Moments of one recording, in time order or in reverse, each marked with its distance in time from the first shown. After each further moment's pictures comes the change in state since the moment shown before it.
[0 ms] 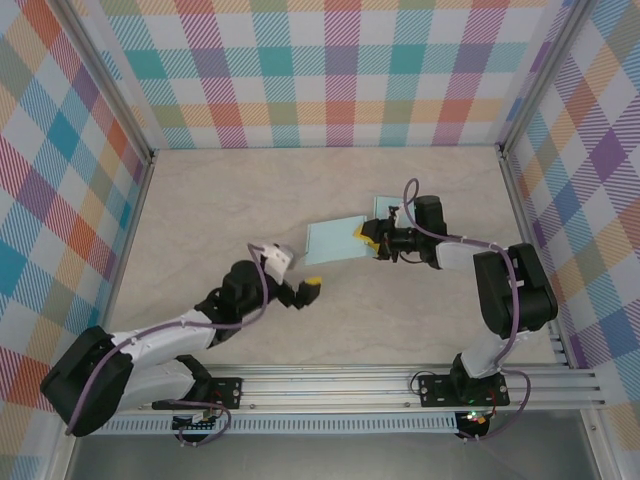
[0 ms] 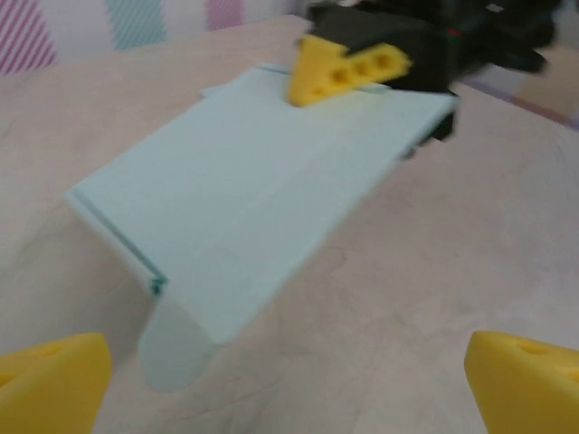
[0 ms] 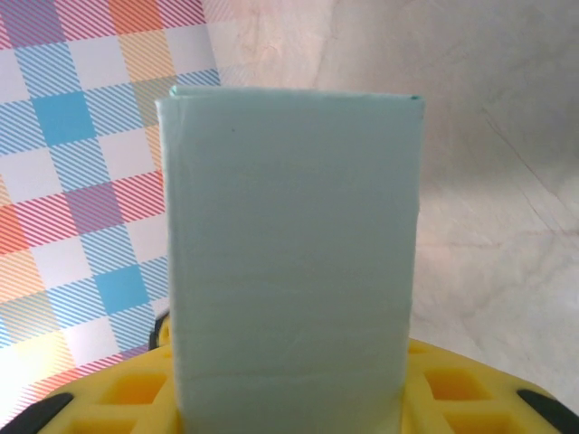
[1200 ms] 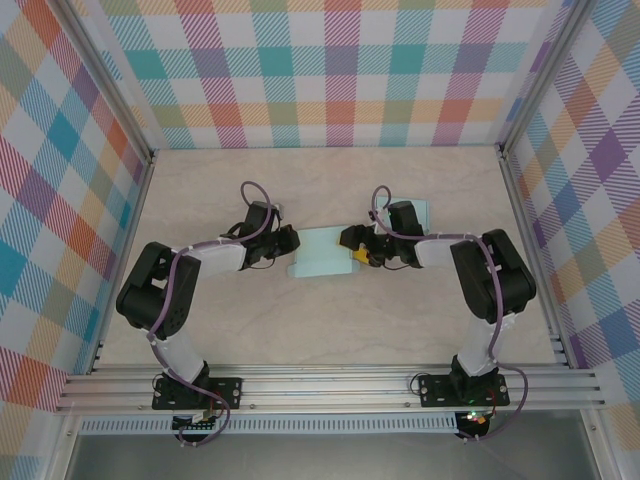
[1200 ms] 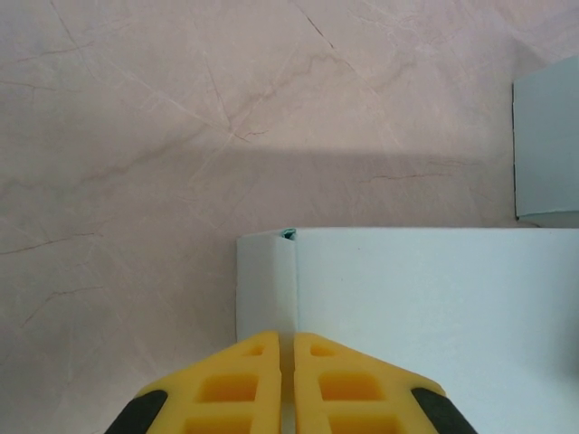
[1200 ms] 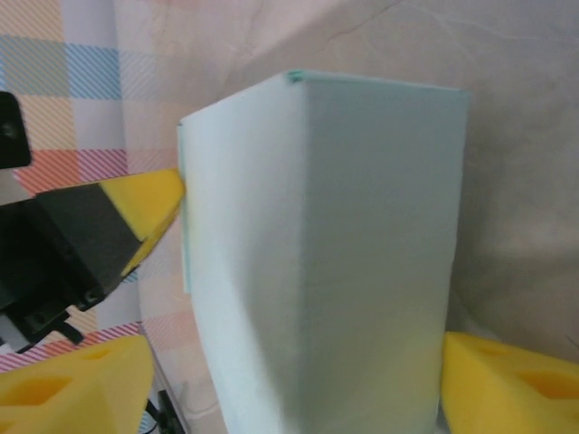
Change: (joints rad) left arm 0.339 0.638 0.570 -0.435 0.115 -0.632; right arm 0.131 0.153 0.071 0.004 0.228 -0.294
